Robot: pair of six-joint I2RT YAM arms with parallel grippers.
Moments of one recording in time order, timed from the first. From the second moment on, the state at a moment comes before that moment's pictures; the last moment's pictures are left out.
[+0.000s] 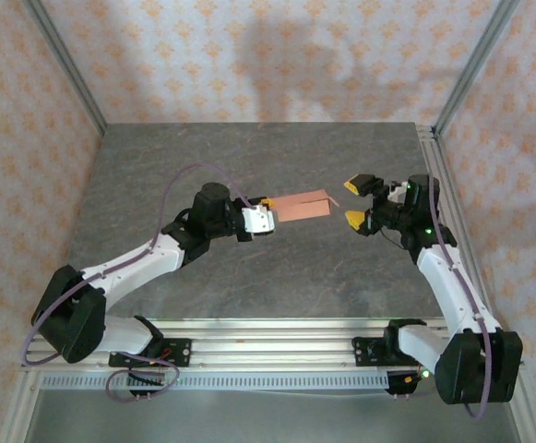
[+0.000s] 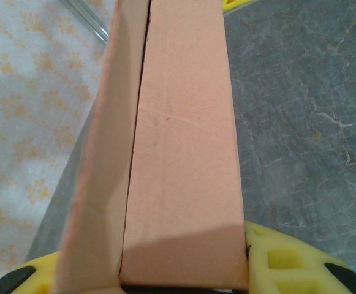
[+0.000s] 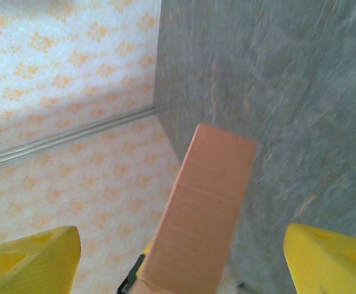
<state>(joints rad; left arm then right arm) -0.57 1.34 0.82 0.10 0.40 0.76 0.00 1.04 0.77 -0.27 -0.73 1.32</state>
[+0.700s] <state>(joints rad) -0.52 1.40 0.70 0.04 0.45 0.40 0.08 1.00 0.91 -0.60 -0.50 0.33</state>
